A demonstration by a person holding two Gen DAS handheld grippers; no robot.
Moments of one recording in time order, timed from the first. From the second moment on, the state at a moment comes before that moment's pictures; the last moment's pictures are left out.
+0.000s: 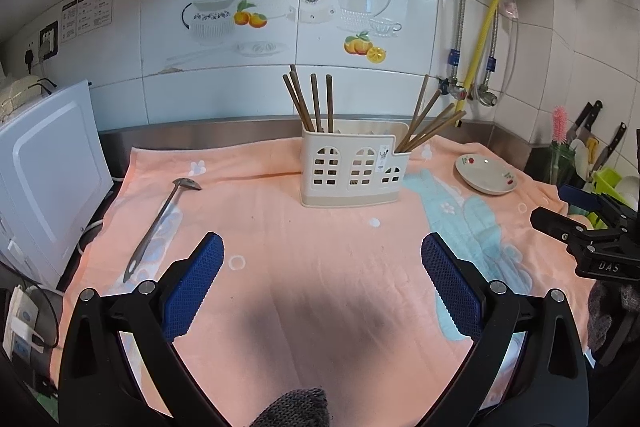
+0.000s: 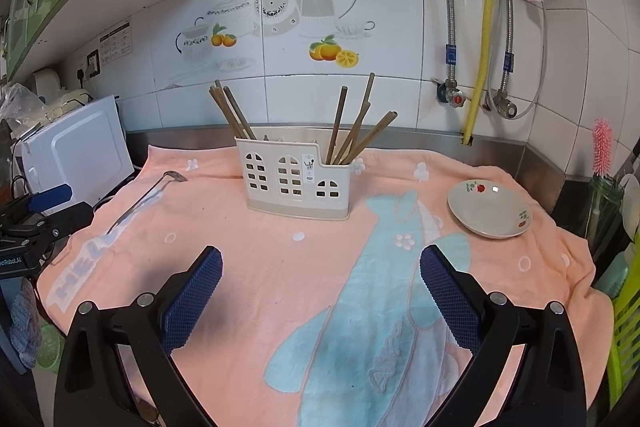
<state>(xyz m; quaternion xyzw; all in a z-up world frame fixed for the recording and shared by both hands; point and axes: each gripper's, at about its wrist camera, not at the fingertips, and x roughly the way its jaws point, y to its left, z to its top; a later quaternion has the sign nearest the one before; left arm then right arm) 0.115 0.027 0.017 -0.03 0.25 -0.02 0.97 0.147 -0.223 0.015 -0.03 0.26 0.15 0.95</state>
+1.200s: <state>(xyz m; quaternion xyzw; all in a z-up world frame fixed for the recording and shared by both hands) 0.112 0.024 0.015 -0.04 0.26 -0.03 0.97 0.144 -0.223 0.015 -0.03 0.26 0.16 0.95</state>
